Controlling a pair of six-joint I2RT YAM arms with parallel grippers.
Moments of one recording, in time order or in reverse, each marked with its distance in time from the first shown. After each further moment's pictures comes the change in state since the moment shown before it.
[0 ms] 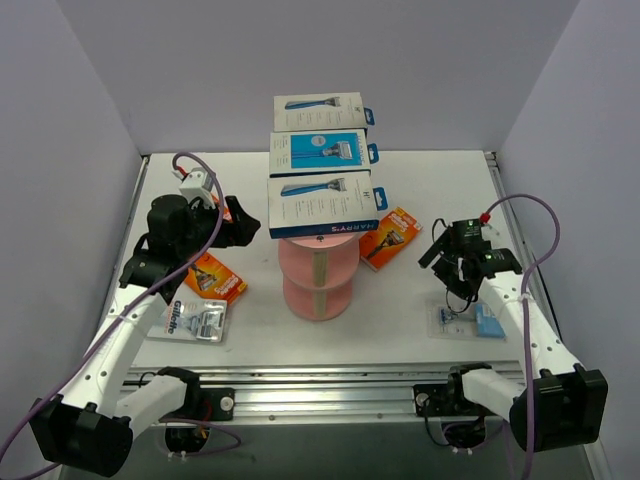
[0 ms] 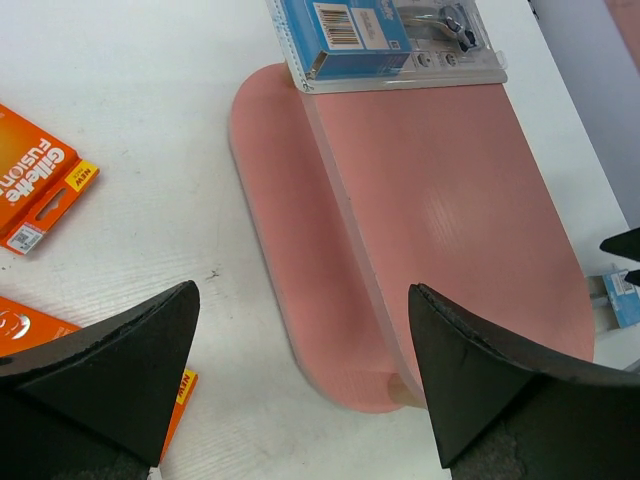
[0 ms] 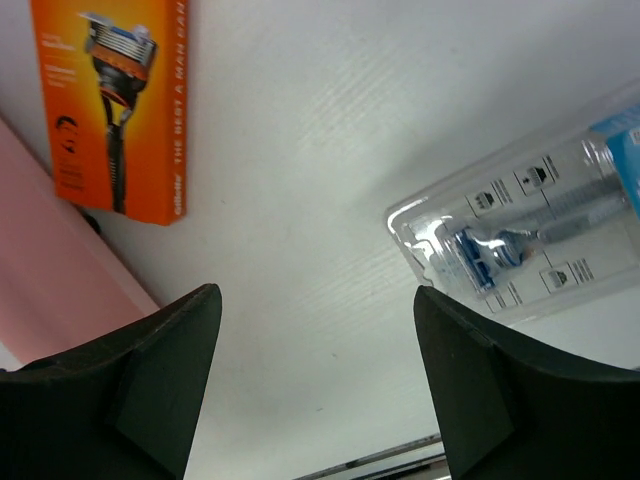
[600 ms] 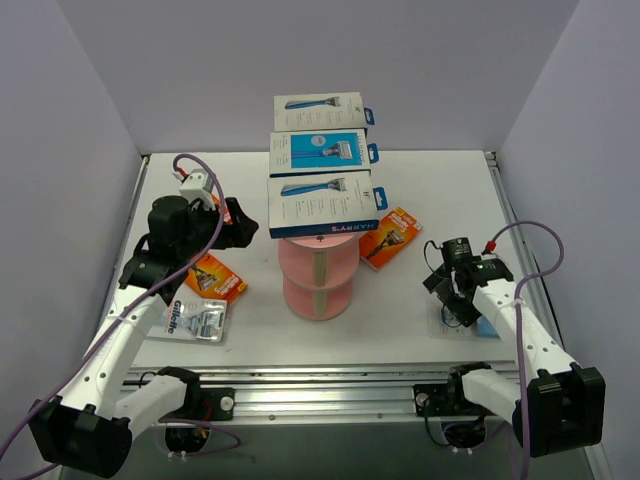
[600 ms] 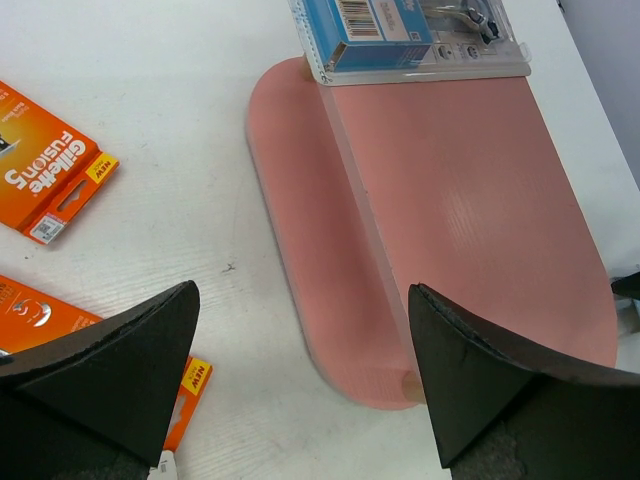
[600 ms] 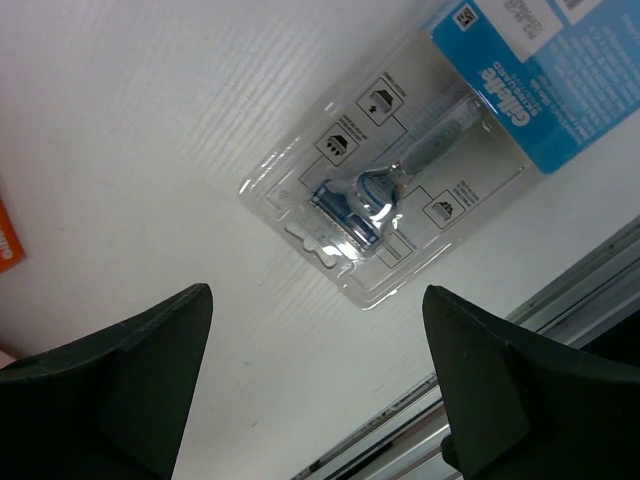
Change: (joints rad) left arm -0.012 -0.014 0.000 -0.024 -0.046 0.020; right arm 0.054 -0.029 -0.119 -0.164 0.183 0.221
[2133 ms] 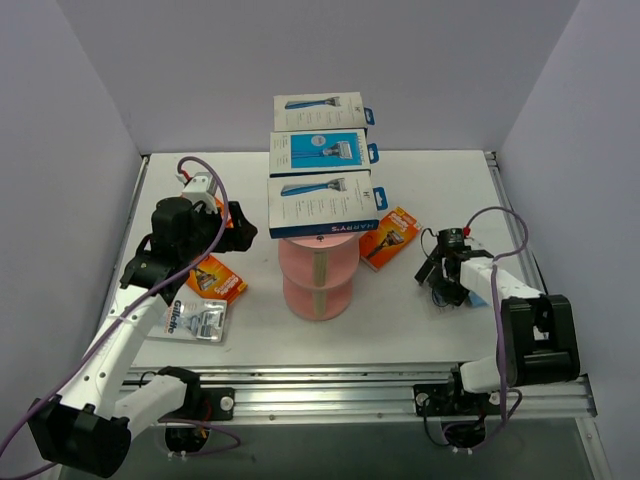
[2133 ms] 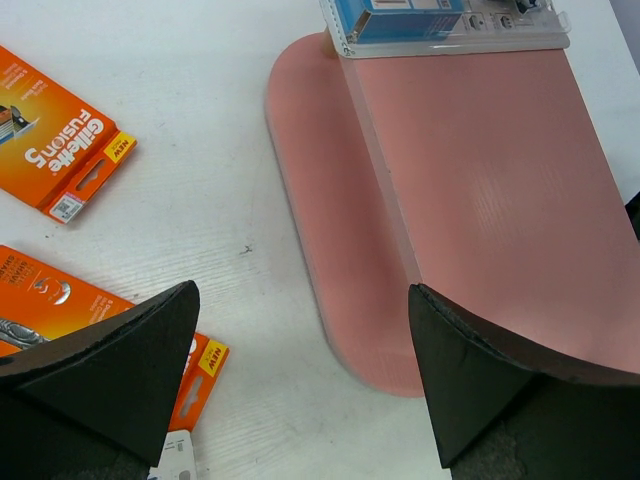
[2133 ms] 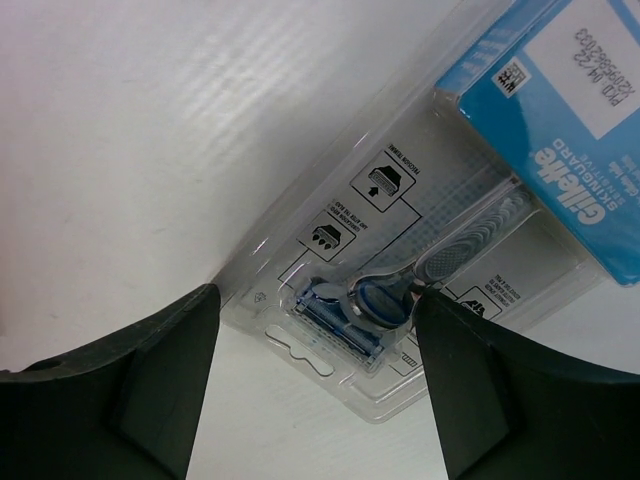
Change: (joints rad) left arm -0.018 0.001 0.000 -0.046 -0.041 0.032; right arm -0.093 0.327 -0.076 0.451 -0.103 -0.303
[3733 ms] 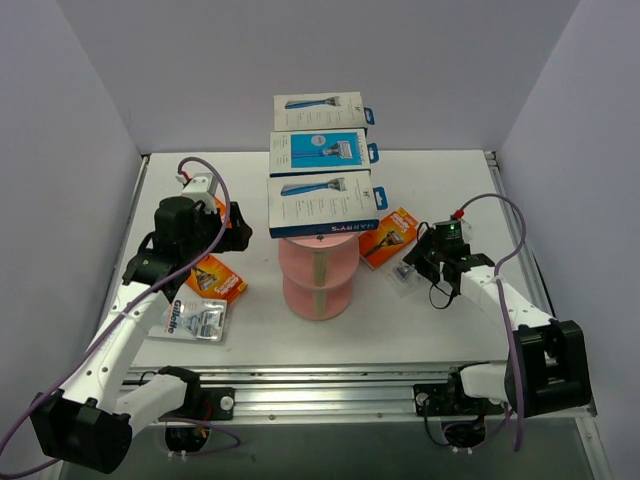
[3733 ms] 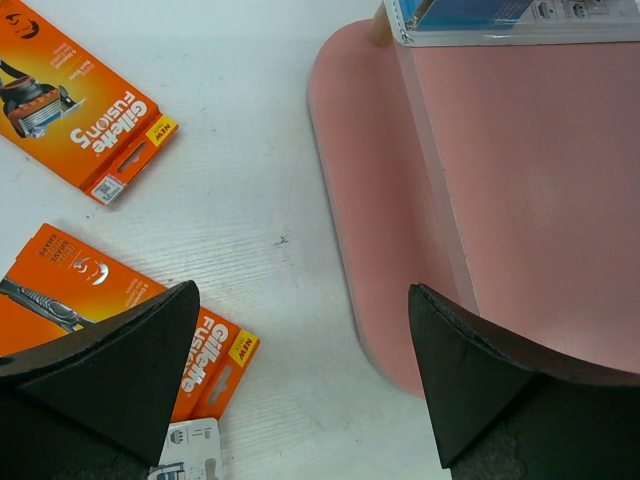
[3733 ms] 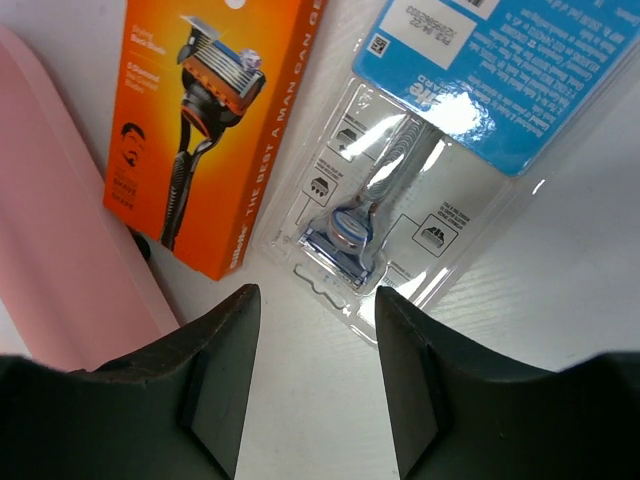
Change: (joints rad) left arm 0.007 0.022 0.000 -0.029 -0.076 0.024; right arm 0.090 -0.141 0.006 0.203 -0.175 0.053
